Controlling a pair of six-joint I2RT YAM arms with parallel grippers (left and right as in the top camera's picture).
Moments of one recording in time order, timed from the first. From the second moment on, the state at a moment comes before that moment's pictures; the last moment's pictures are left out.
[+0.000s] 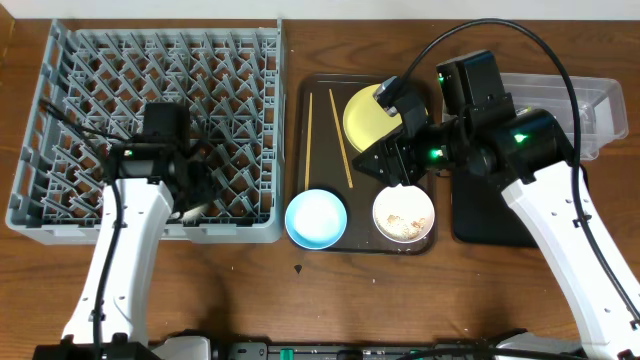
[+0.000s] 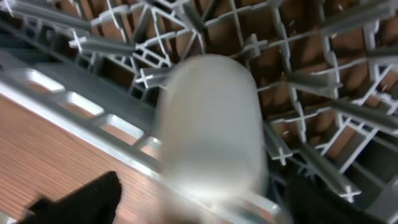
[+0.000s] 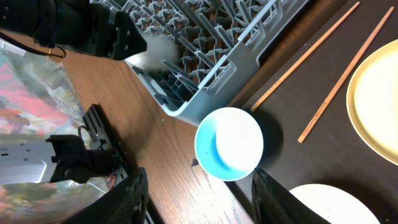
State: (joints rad) left arm 0.03 1.40 1.16 -1.15 -0.18 -0.44; right arm 0.40 1.49 1.54 -1.04 -0.65 -0.01
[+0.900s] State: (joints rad) left arm 0.04 0.95 1.24 -1.13 0.44 -0.09; right arm 0.58 1.56 1.50 -1.16 -0.13 0.43
